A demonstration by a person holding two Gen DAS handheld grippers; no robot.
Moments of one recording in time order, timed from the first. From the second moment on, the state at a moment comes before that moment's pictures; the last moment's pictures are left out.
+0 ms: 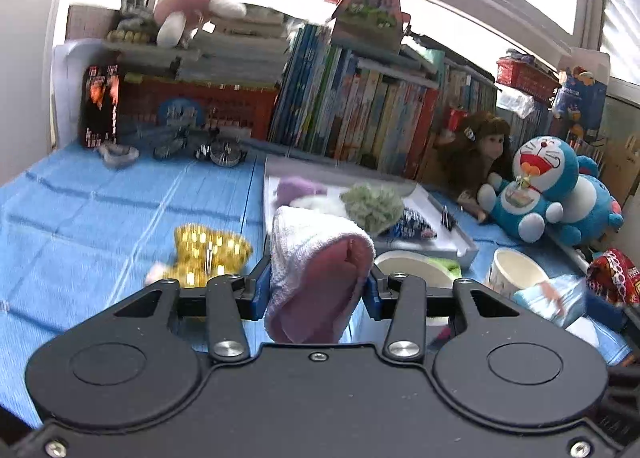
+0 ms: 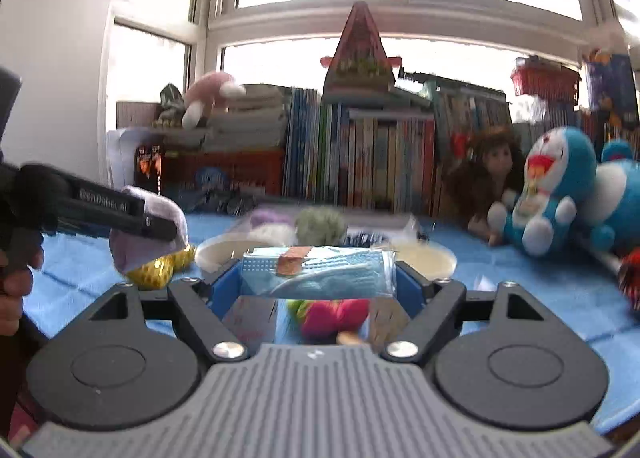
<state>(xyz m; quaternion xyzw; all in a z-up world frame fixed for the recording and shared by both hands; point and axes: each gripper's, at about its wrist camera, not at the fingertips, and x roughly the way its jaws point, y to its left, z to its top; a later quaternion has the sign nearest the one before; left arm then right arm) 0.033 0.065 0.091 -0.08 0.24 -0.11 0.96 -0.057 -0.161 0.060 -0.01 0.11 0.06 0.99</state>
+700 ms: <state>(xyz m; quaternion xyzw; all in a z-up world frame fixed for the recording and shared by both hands) 0.122 0.027 0.161 -0.06 0.22 -0.12 0.97 0.035 -0.187 0.125 -0.02 0.14 0.05 0.99</state>
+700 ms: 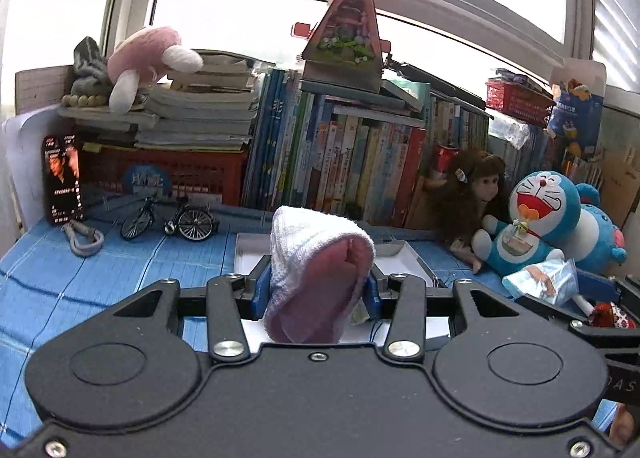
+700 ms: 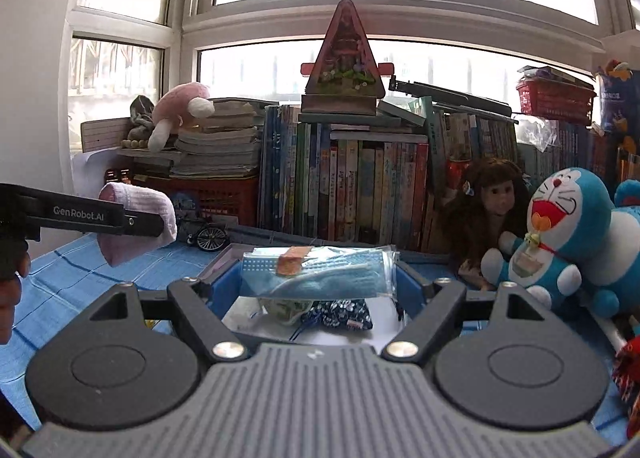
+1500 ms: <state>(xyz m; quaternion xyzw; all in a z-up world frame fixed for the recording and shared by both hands) 0.249 -0.010 0.151 -0.04 0.30 -0.12 0.94 0.169 -0.215 0.141 0.01 0.26 0.07 0.96</state>
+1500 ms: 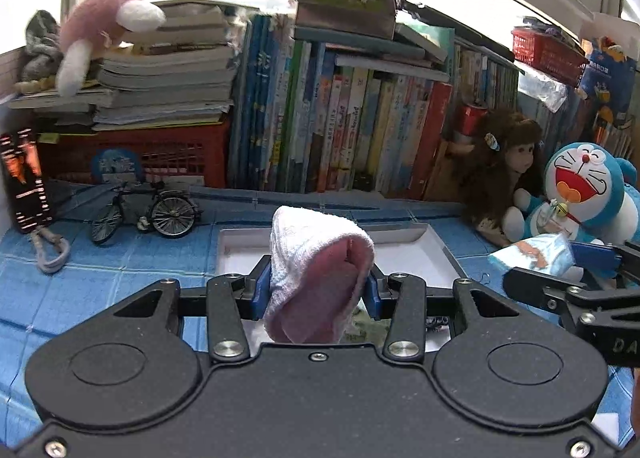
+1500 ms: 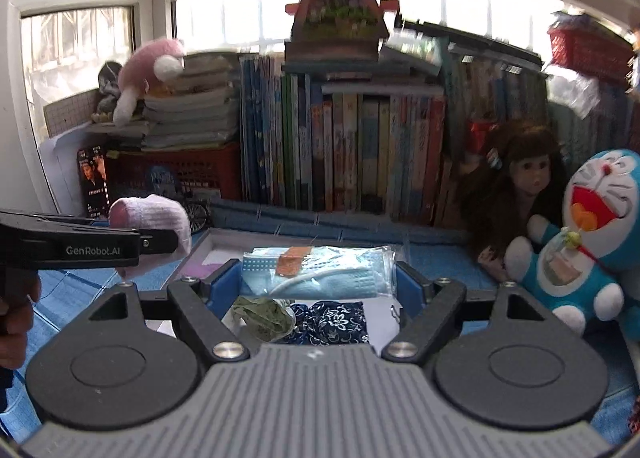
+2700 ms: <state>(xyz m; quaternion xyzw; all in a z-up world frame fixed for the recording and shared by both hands) 0.409 -0.041 0.047 -0.03 0.44 -0.12 0.89 0.356 -0.225 0.032 0.04 0.47 0.06 0.88</state>
